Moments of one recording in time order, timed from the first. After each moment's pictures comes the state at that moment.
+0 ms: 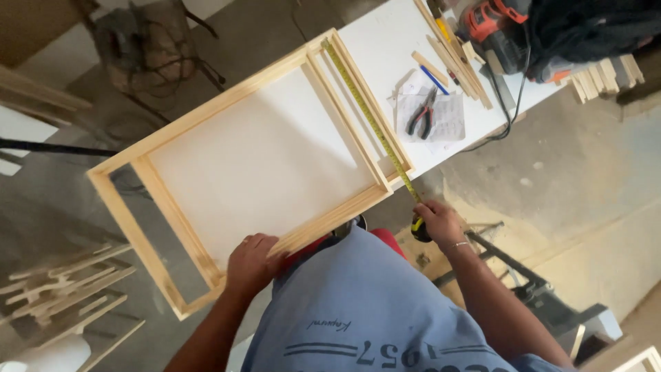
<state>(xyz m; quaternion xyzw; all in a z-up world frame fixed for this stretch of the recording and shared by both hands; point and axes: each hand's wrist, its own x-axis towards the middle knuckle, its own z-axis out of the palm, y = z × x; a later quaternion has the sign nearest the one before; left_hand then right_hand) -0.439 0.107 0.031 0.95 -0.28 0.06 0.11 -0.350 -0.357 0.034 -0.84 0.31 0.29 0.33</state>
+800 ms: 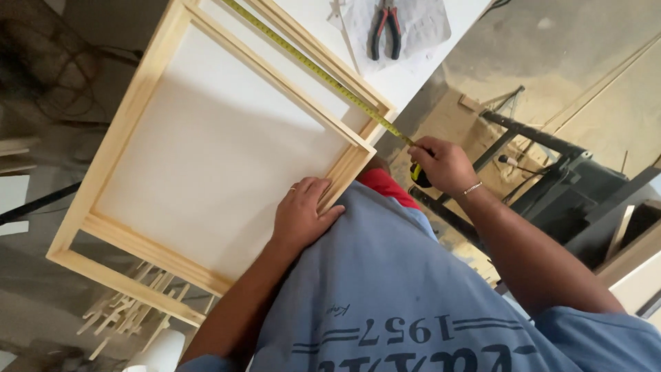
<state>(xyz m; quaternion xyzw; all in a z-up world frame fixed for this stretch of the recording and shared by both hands) -0.328 -0.029 0.053 0.88 -0.19 -0.34 0.29 -0.352 -0.352 0.061 -0.83 0.31 0.27 0.38</state>
